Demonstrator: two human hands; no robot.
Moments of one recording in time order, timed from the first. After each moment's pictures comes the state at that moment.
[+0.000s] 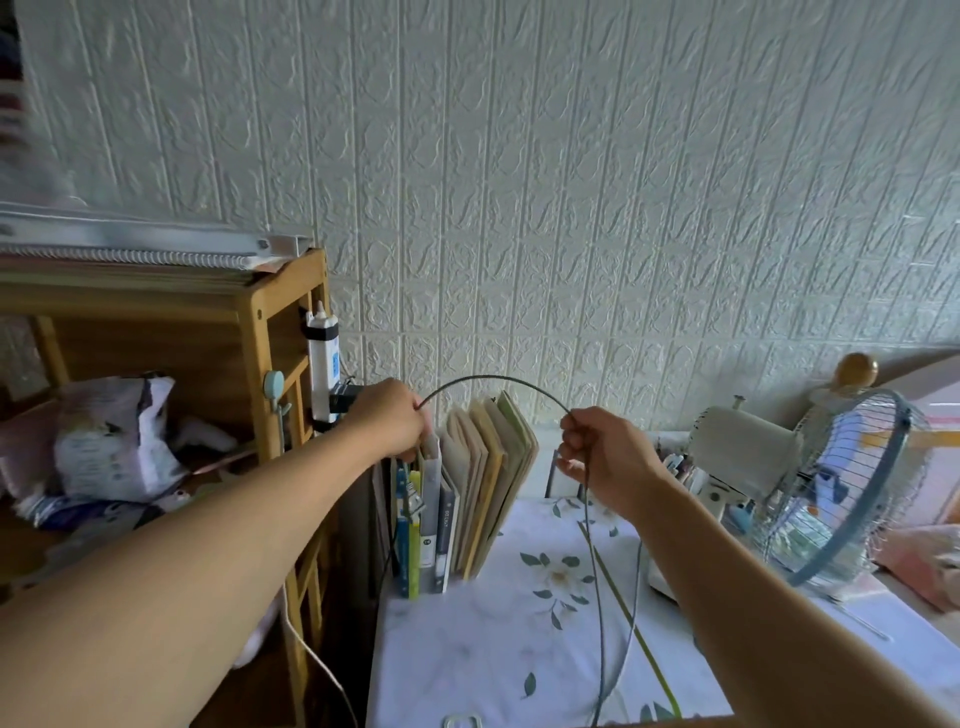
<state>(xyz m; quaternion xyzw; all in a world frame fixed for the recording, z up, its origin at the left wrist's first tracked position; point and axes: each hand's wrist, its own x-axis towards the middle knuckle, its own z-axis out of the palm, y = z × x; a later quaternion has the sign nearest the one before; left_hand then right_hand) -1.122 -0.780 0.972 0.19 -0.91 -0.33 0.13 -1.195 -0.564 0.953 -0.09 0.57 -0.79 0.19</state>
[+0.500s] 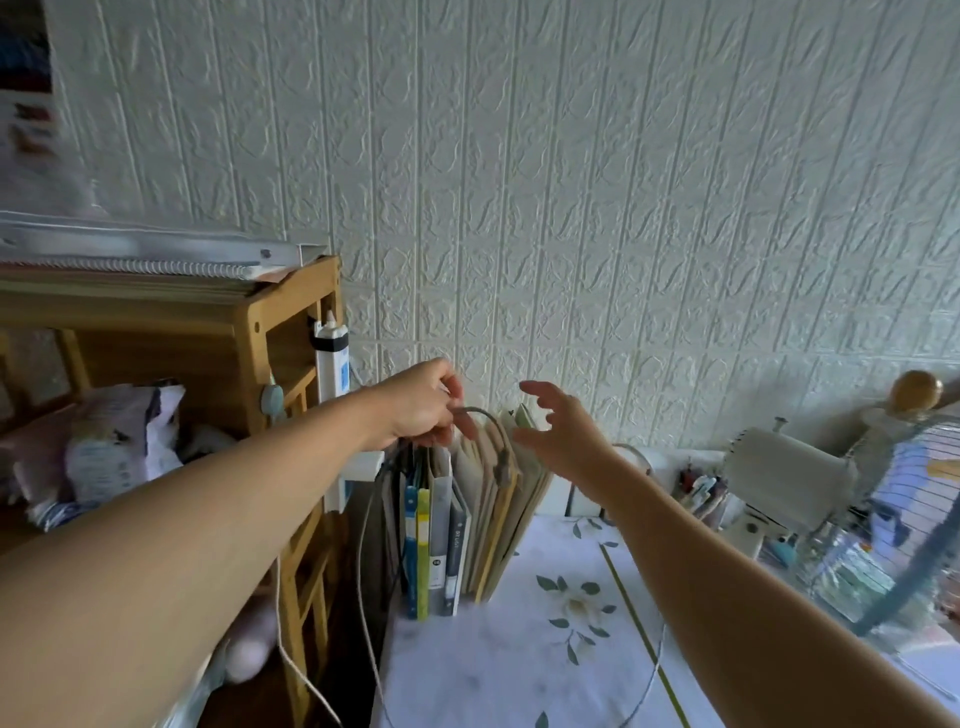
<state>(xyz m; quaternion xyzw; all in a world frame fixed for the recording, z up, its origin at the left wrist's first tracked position) -1.139 -0.775 1.004 0.09 -0.86 -0.49 0.06 -1.231 -0.615 0.961 -0.27 0.84 -0.46 0.00</state>
